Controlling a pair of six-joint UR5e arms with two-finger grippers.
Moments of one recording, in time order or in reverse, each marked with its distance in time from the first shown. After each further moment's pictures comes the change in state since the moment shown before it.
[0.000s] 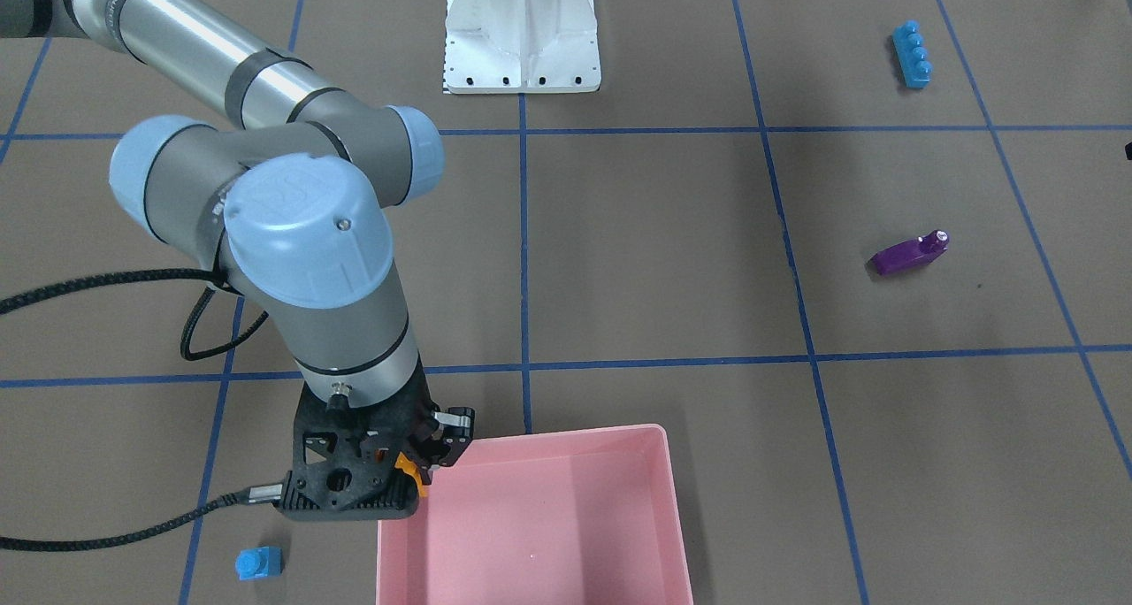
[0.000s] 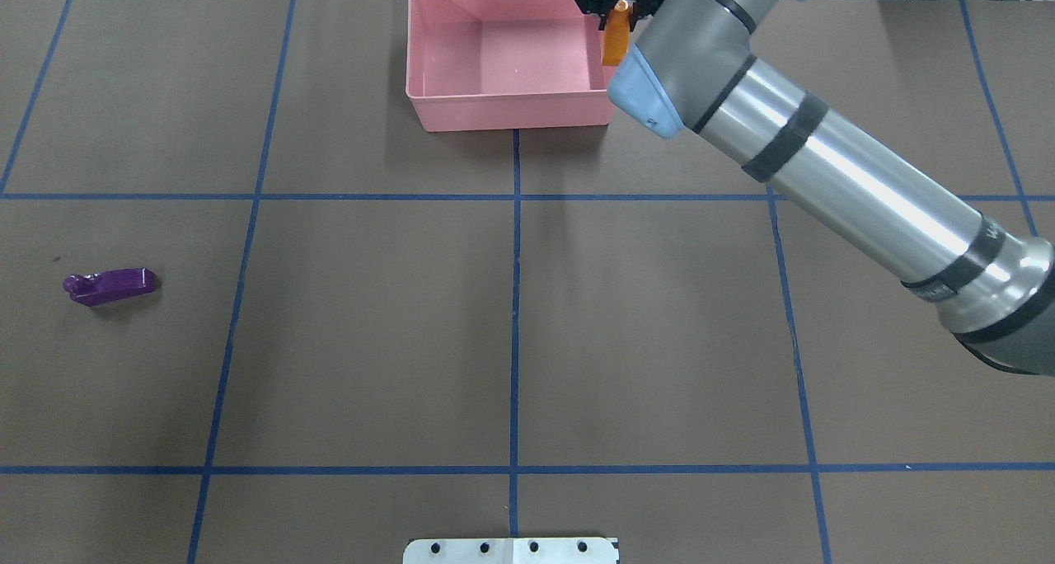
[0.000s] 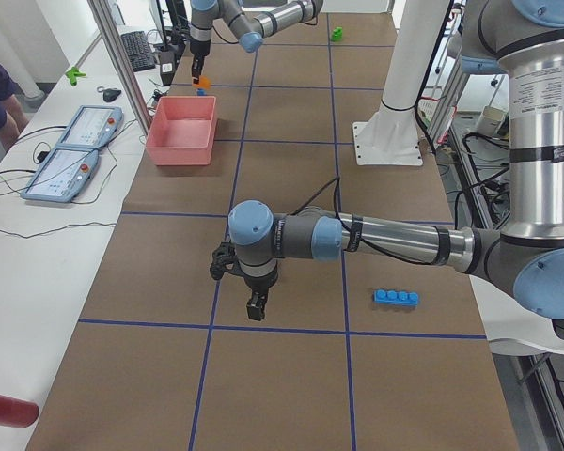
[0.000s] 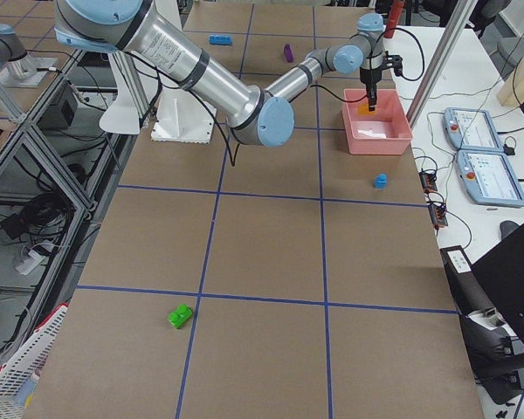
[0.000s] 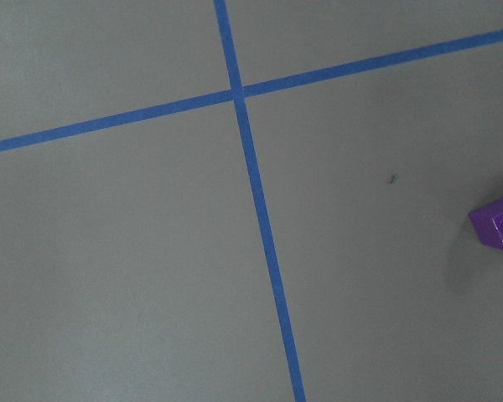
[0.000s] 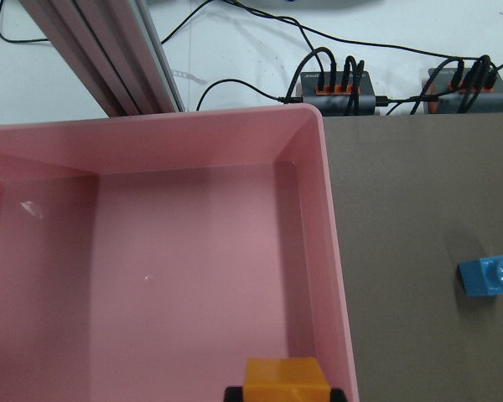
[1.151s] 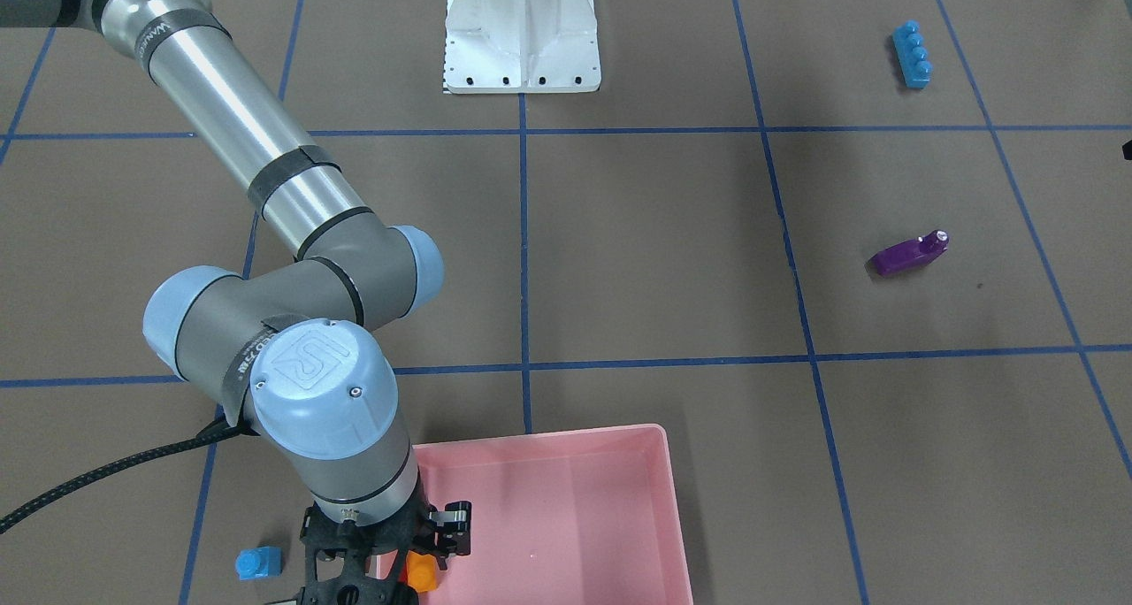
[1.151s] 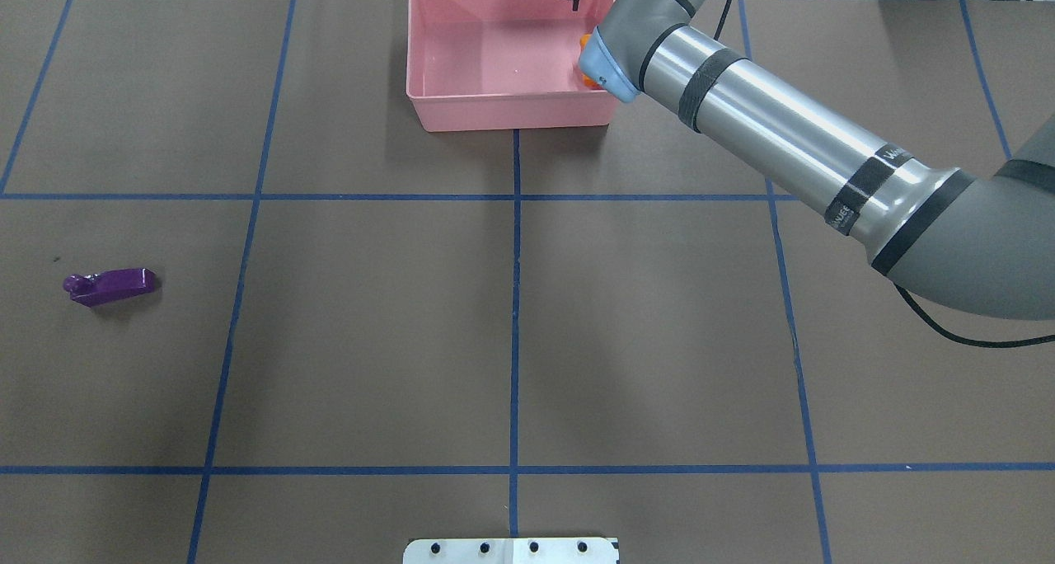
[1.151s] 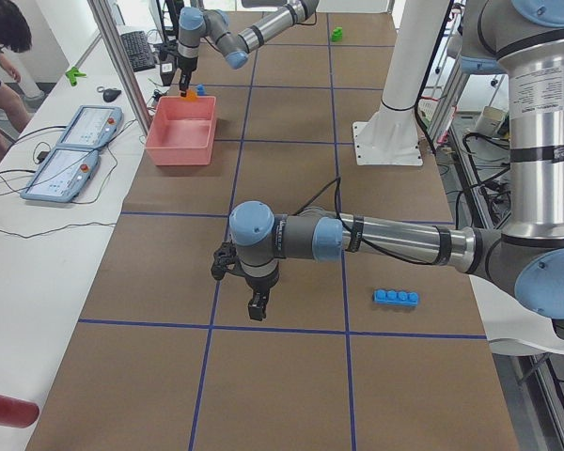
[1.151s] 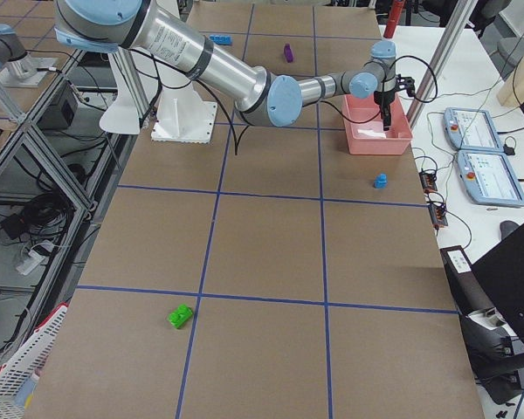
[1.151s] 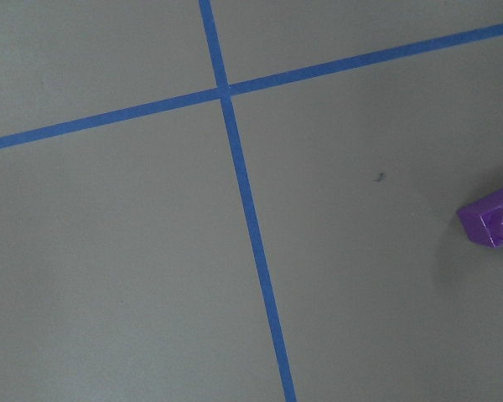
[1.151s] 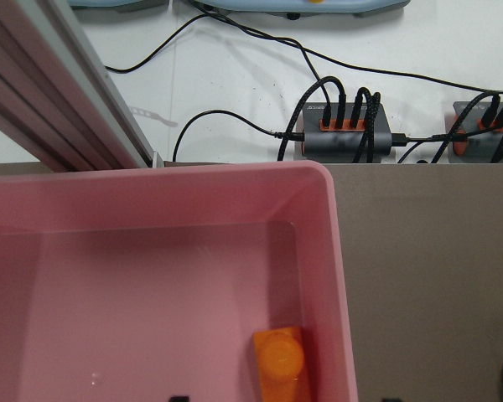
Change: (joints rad) left arm 0.003 0.004 -0.003 -0.020 -0.001 0.000; right arm 0.000 0.099 -0.372 0.283 -0.031 -0.012
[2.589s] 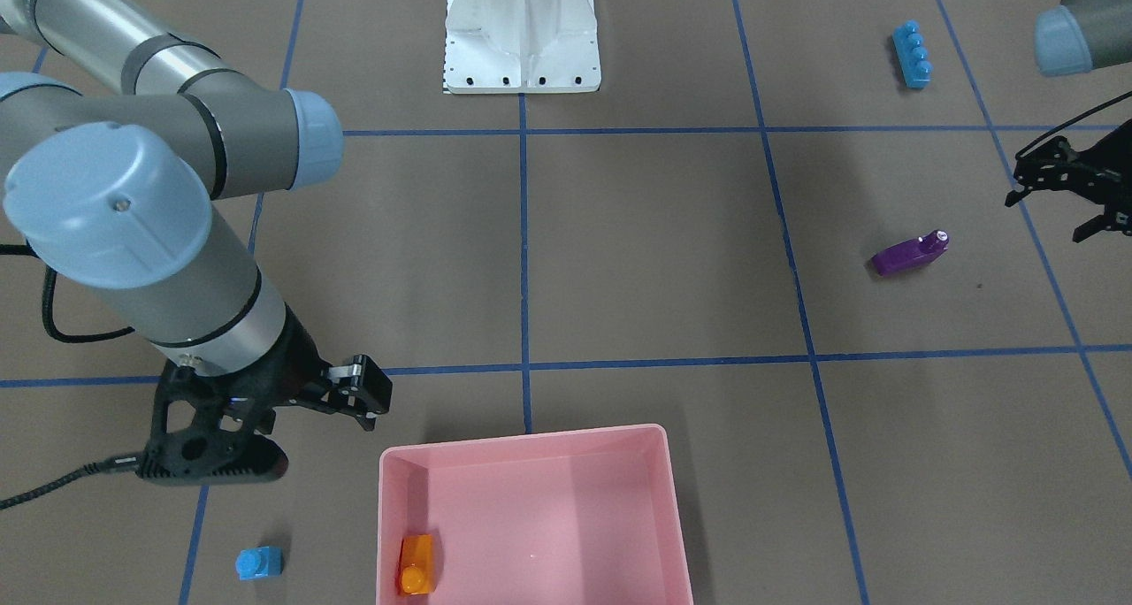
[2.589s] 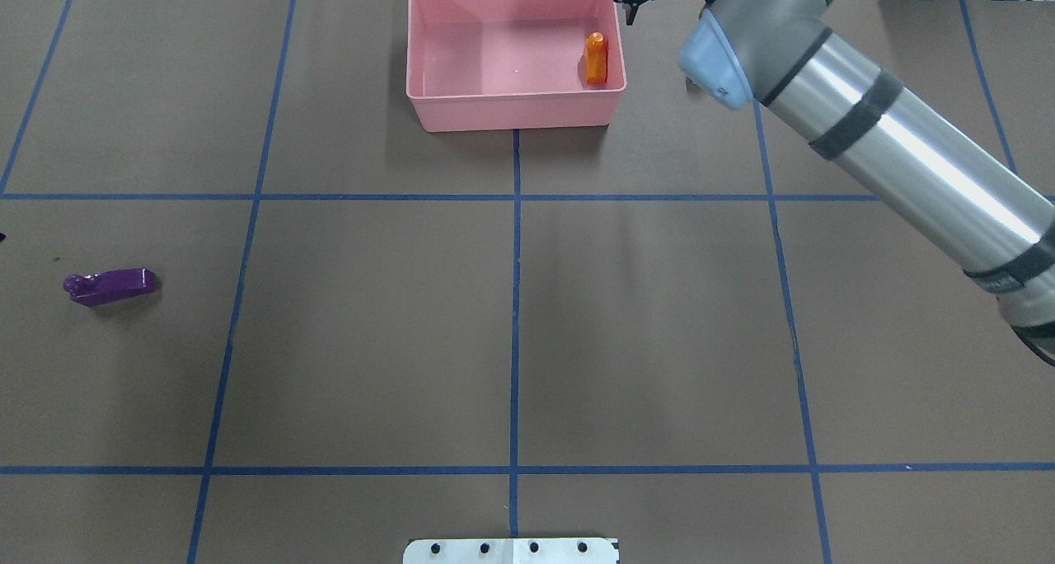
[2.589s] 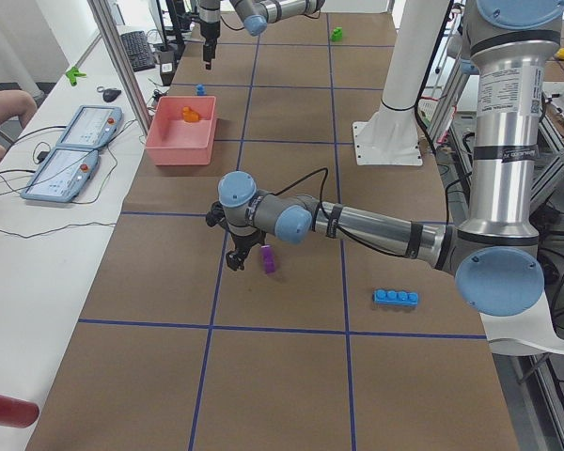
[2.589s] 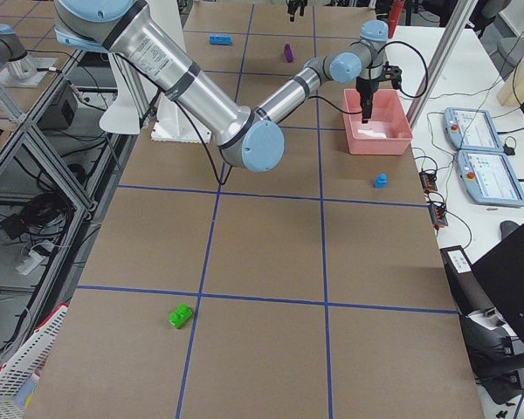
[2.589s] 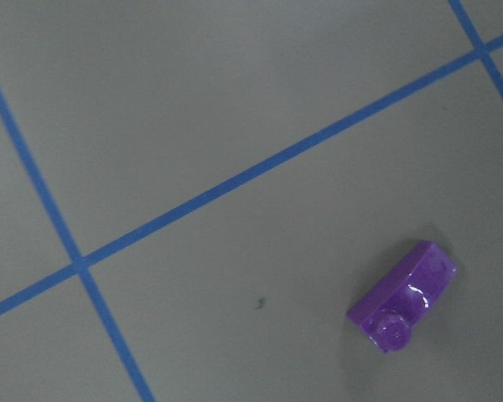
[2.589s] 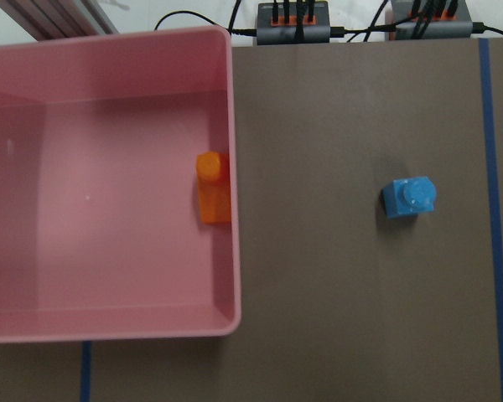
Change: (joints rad) left arm 0.279 -0.106 0.052 -0.266 -0.041 -0.012; right arm 0.075 -0.378 0.775 -0.474 0.216 -0.084
